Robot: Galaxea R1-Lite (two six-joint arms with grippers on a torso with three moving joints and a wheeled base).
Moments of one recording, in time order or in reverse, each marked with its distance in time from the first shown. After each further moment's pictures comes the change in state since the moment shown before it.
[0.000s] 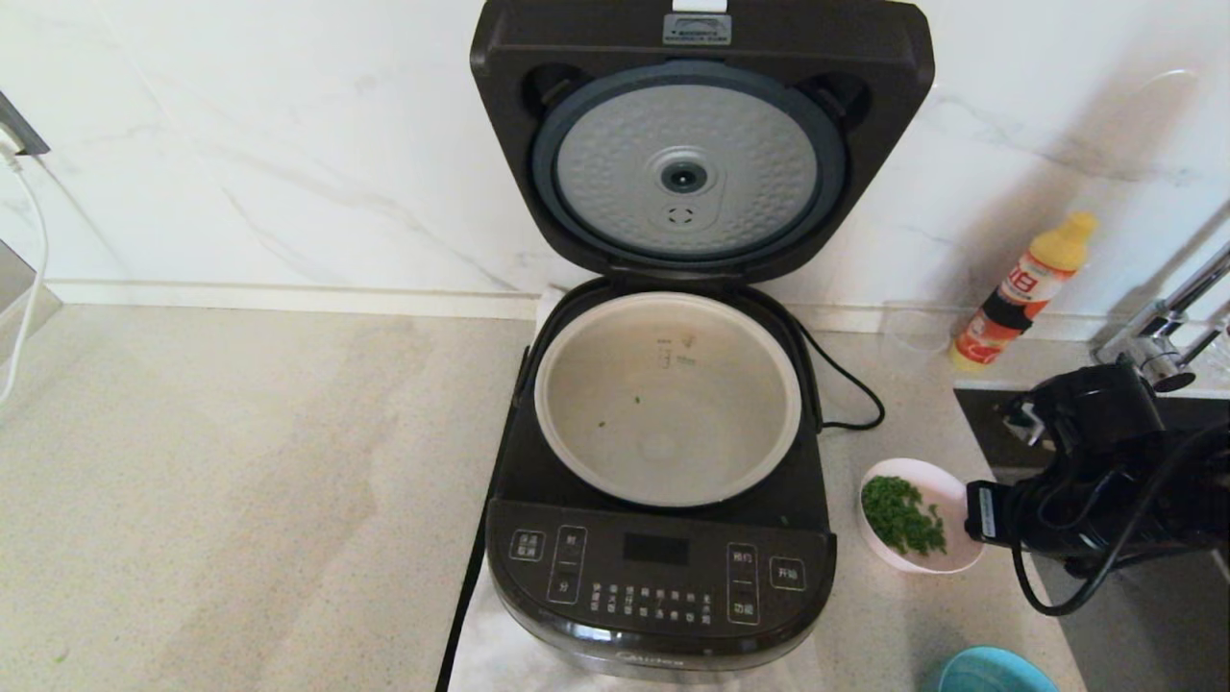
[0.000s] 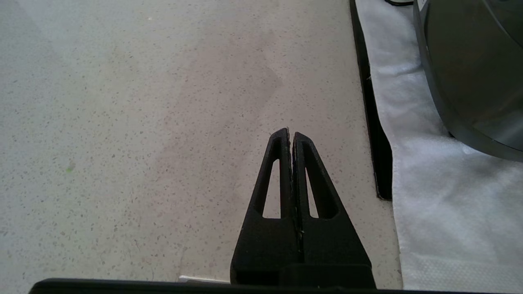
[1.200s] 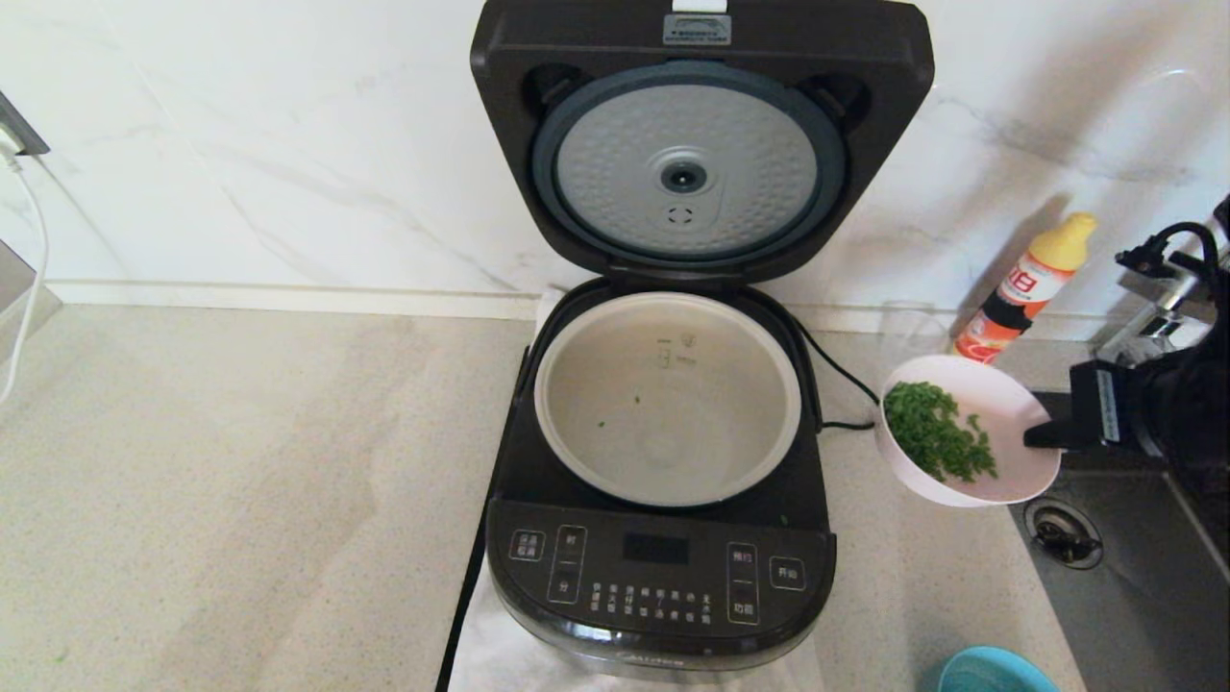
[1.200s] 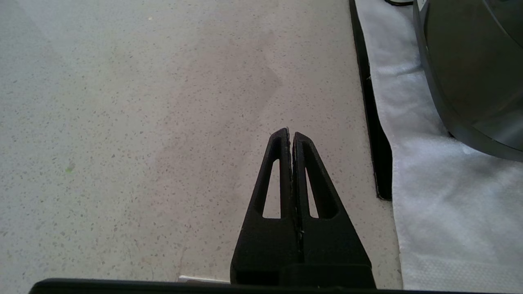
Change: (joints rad) left arm 0.000 0.000 0.000 0.000 0.000 0.000; right arm 0.170 -0.333 -0.443 0.641 0.031 0.122
